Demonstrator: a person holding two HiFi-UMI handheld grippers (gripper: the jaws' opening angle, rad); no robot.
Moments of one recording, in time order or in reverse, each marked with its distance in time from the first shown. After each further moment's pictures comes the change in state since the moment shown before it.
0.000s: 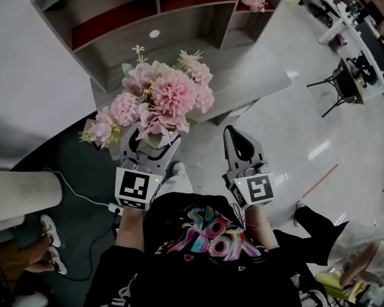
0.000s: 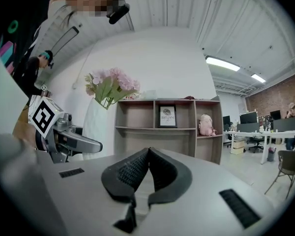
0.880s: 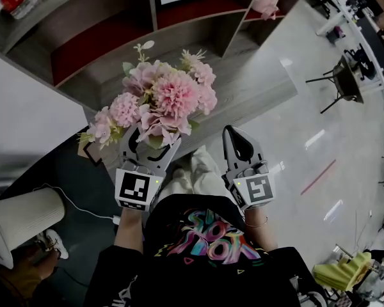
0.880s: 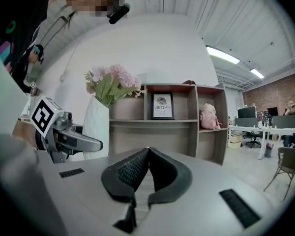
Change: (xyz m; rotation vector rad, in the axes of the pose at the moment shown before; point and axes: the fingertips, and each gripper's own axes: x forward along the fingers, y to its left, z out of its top) left arm -0.007 -0.006 0.003 -0.022 0.031 -0.029; right arm -0.004 0.009 0.007 0.017 0.028 0.007
